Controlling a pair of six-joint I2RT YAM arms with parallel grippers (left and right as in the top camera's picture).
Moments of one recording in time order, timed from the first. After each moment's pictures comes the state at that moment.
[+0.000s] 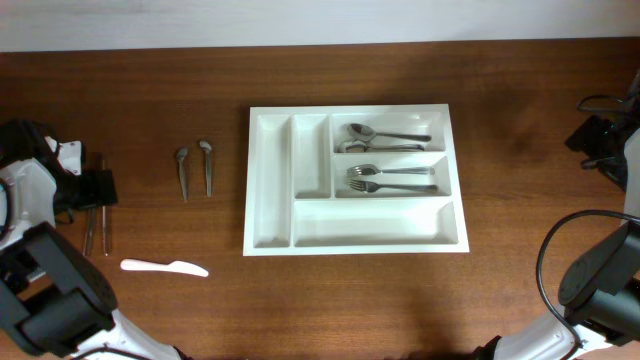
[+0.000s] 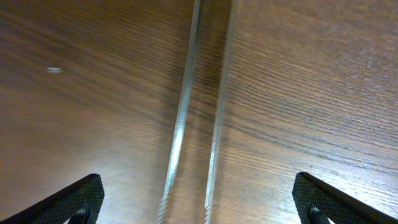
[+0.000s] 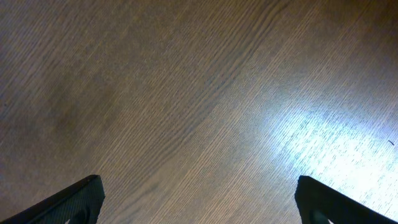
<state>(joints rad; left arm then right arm) 0.56 1.94 1.46 -0.85 -0.03 0.33 -0.51 1.88 1.67 -1.02 0.23 0.37</state>
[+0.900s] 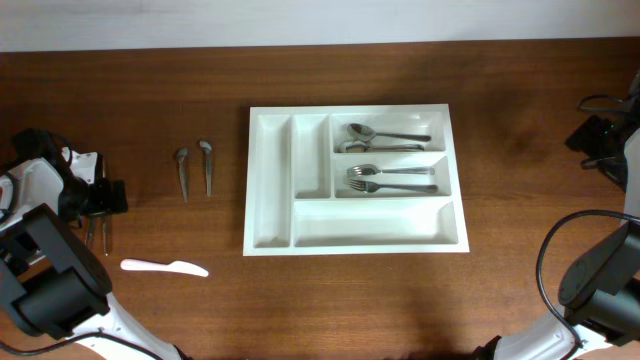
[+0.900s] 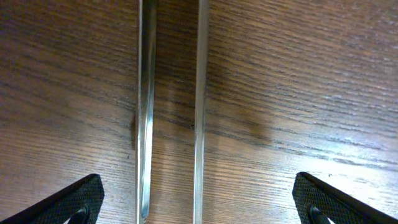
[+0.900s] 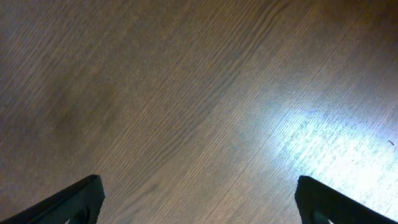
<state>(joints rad) 0.56 2.05 1.46 -0.85 0.00 0.40 -0.51 1.88 1.67 -1.02 0.23 0.37</state>
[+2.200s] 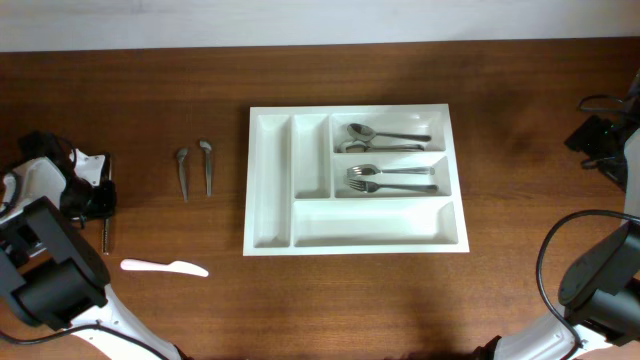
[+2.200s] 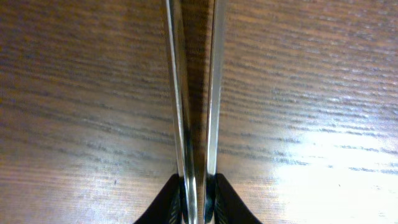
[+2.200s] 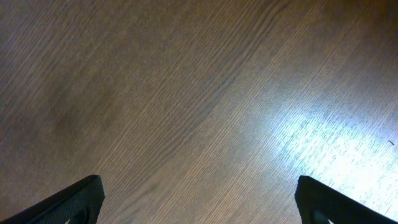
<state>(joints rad) 0.56 2.11 1.48 -0.86 0.03 0.46 -0.51 1.88 1.67 -1.02 0.23 0.37</state>
